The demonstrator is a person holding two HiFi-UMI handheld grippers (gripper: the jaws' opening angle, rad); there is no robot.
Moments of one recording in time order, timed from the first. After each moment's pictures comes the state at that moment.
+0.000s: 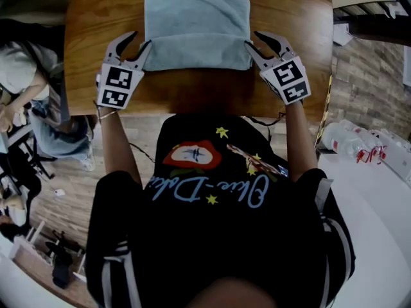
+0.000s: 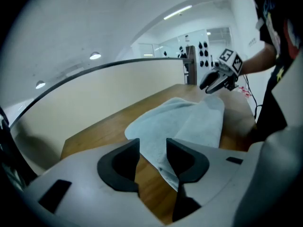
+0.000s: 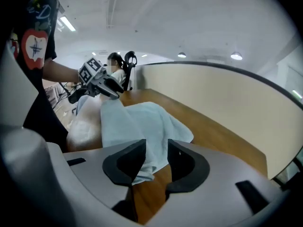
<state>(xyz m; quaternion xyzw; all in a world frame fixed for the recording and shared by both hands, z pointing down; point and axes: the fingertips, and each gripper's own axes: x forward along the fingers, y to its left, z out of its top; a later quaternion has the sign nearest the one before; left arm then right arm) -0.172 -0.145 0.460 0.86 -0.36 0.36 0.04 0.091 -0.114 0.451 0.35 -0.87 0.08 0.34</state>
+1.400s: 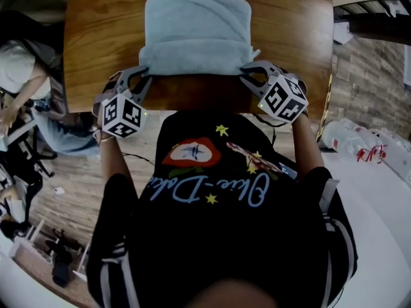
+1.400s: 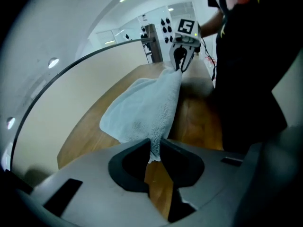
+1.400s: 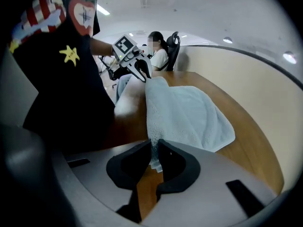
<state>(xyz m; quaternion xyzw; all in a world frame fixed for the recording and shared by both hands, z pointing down) -0.170 -0.032 0.488 0.84 -0.19 0.51 -0.04 0.065 -0.004 0.480 0.12 -0.88 0.05 0.46</state>
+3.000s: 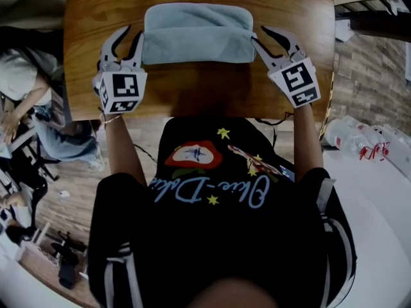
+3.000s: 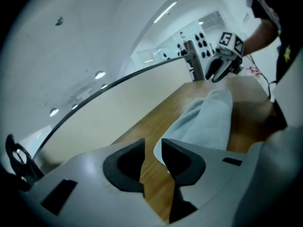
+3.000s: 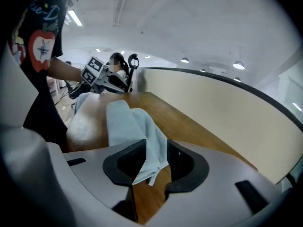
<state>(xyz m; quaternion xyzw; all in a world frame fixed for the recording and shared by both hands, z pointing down) -0.172 -0.170 0.420 0.82 -0.42 0.37 -0.07 0.098 -0.126 0.420 0.35 -0.87 0.03 0.34</state>
